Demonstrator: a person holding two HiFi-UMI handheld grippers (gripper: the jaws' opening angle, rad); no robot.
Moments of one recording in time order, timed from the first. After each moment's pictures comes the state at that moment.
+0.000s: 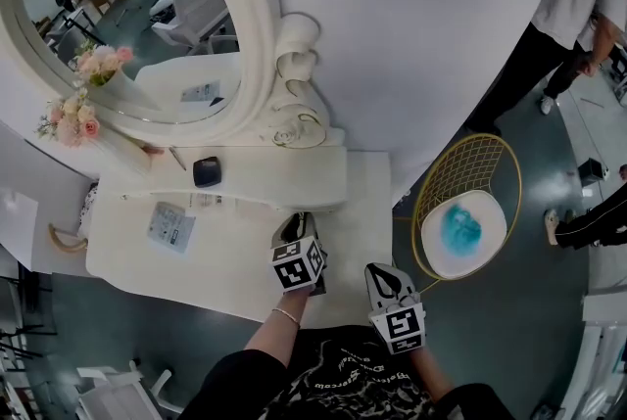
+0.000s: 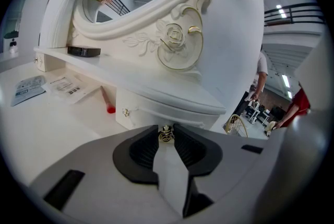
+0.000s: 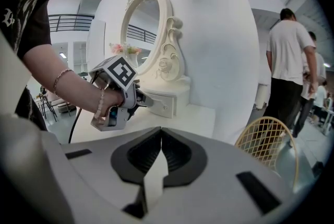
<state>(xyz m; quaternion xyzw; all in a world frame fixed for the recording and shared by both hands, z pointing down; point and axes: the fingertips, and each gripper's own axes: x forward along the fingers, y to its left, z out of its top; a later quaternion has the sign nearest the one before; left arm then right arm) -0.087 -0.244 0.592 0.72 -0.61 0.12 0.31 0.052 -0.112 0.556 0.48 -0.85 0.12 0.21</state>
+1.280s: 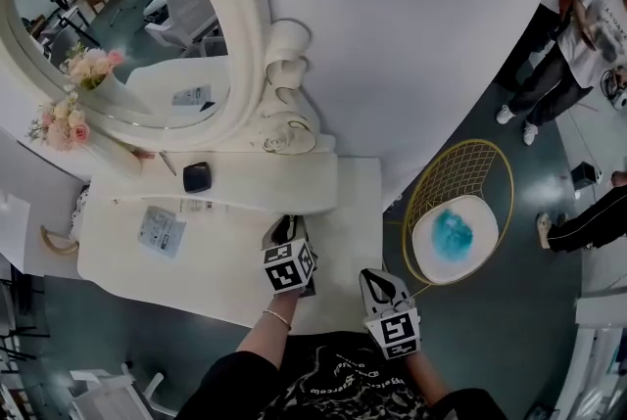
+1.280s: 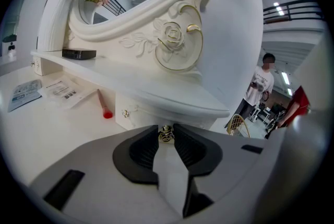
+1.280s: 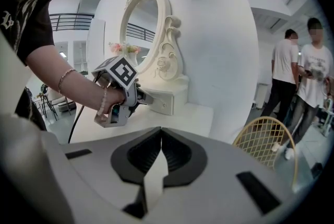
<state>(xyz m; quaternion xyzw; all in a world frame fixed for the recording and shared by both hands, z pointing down) -0.085 -0.255 0.592 0.72 -0.61 0.12 0.30 0.062 -0.114 0.558 0.47 -0.84 0.13 0.21</state>
